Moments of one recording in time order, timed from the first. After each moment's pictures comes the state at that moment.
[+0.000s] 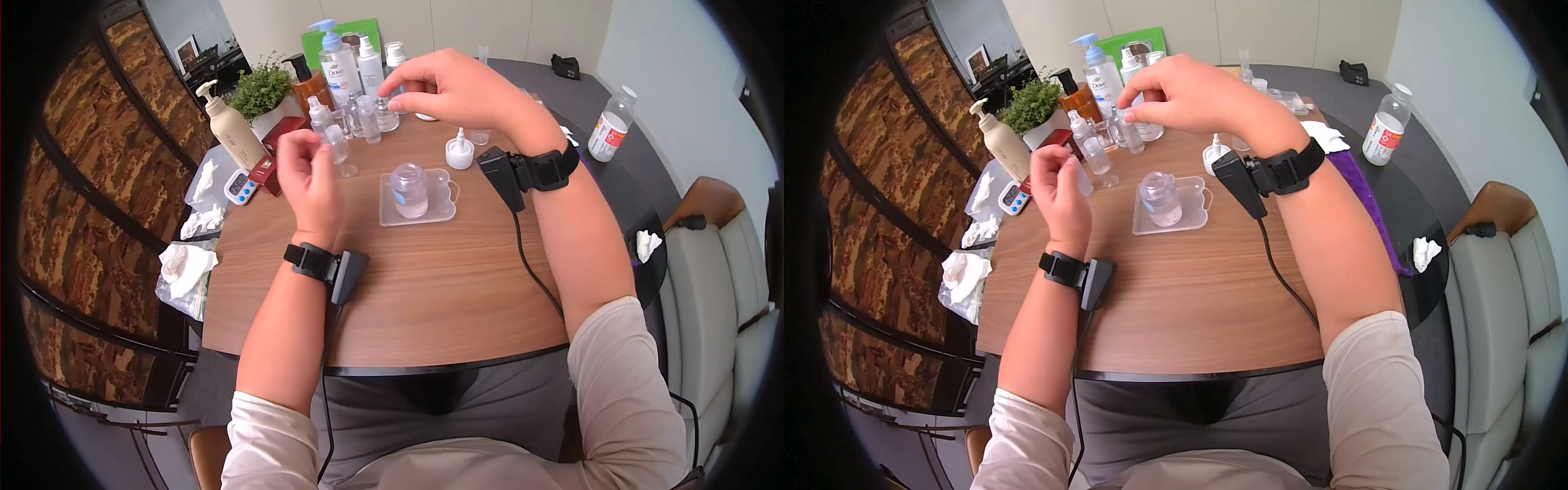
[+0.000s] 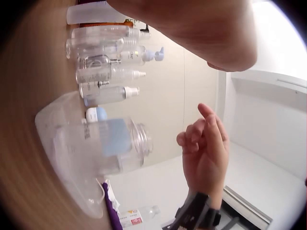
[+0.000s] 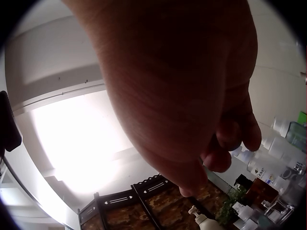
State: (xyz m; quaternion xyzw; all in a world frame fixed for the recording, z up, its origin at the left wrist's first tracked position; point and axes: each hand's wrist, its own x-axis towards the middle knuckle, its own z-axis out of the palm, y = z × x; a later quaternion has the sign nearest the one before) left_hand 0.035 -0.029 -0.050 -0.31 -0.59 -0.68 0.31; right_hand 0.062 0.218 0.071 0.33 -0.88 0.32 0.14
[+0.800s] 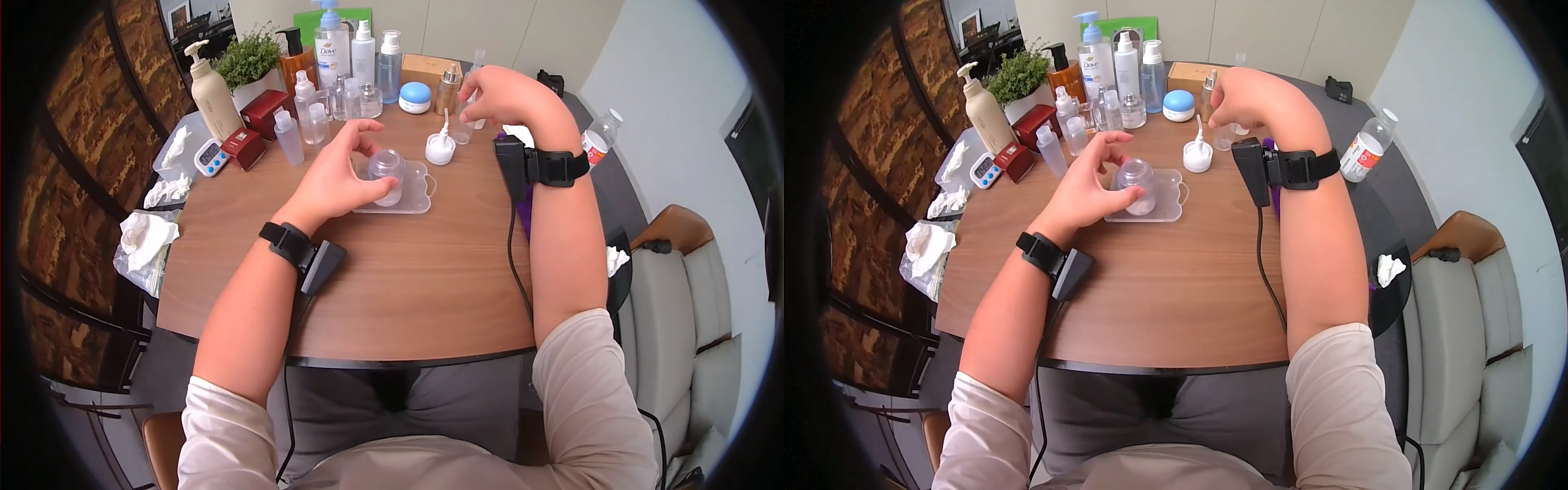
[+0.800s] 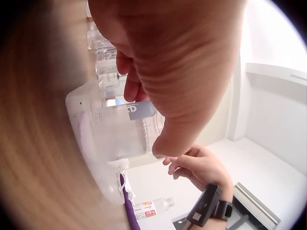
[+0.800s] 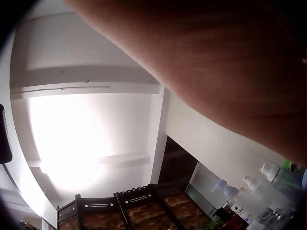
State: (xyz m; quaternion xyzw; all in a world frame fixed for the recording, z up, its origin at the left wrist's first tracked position) left_hand 0.046 -0.012 -0.055 -0.36 -0.79 -0.49 0.05; right_hand 0.065 0.270 0.079 0.00 -0.99 0.14 0.00
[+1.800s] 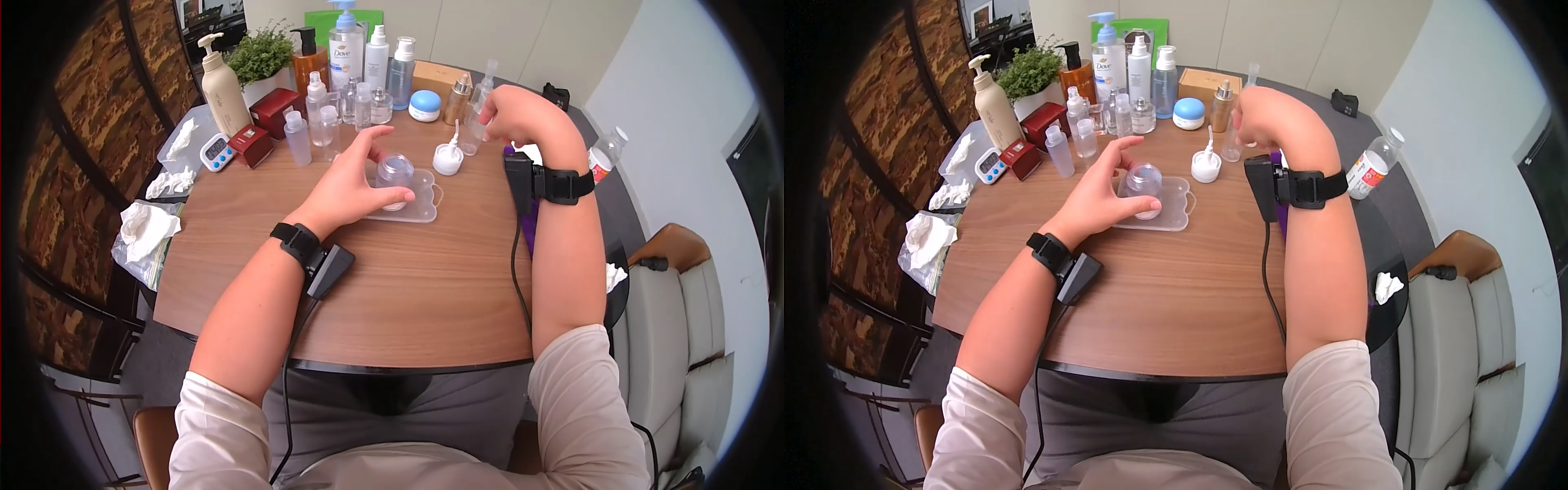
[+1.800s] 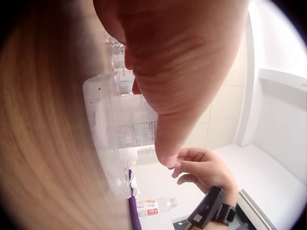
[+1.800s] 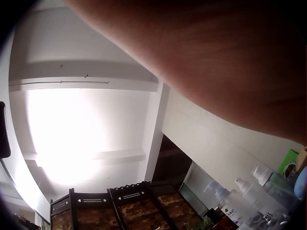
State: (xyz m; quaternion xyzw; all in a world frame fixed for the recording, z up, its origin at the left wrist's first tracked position) left_hand 0.050 -0.009 -0.058 -0.38 -0.79 -0.48 0.07; right_hand 0.067 0.266 0.085 -0.02 -1.00 0.07 -0.04
